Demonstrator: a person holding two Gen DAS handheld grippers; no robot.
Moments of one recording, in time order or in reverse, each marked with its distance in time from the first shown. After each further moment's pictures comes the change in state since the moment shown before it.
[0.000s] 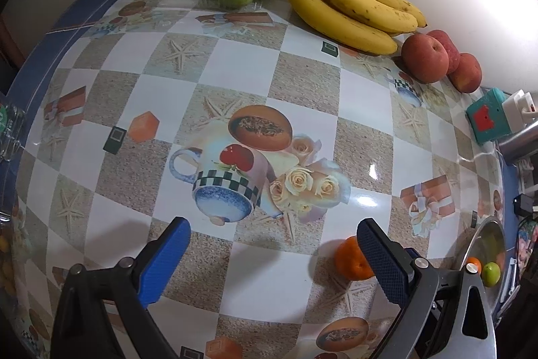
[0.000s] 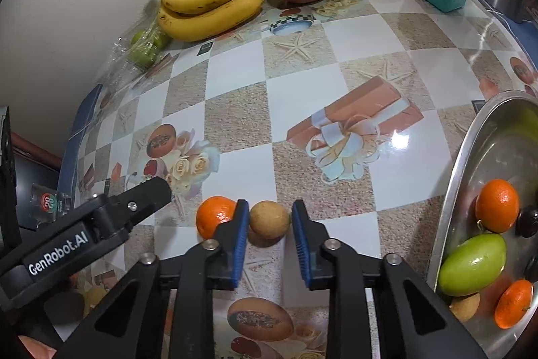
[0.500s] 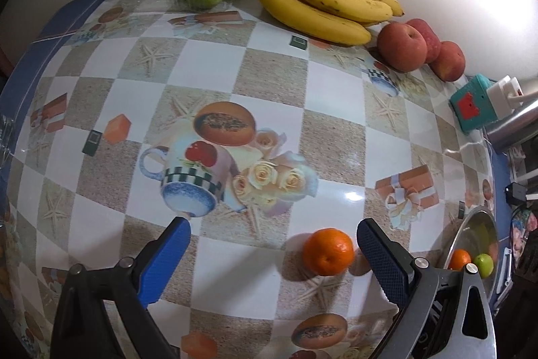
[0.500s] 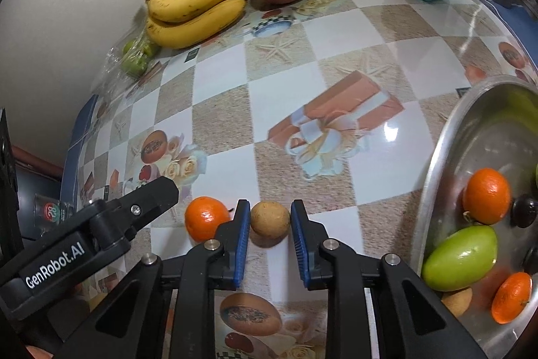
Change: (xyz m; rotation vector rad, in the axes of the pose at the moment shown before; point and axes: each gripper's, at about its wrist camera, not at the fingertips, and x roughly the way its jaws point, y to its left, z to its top) left arm 0.001 -0.024 -0.004 0.046 0.007 -0.038; right arm -0.008 -0.017 -0.002 0.060 -0.001 -0.001
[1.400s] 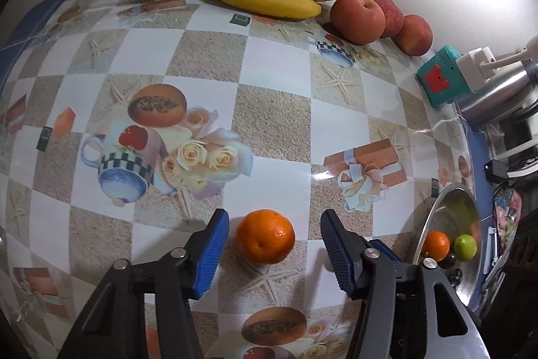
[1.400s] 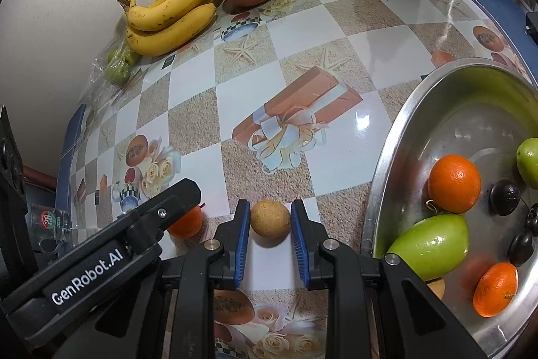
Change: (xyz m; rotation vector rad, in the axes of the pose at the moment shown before) left arm 0.012 -0.032 -0.011 0.048 0.045 -0.115; right arm -0.010 -0.020 -0.003 0.046 0.009 -0.033
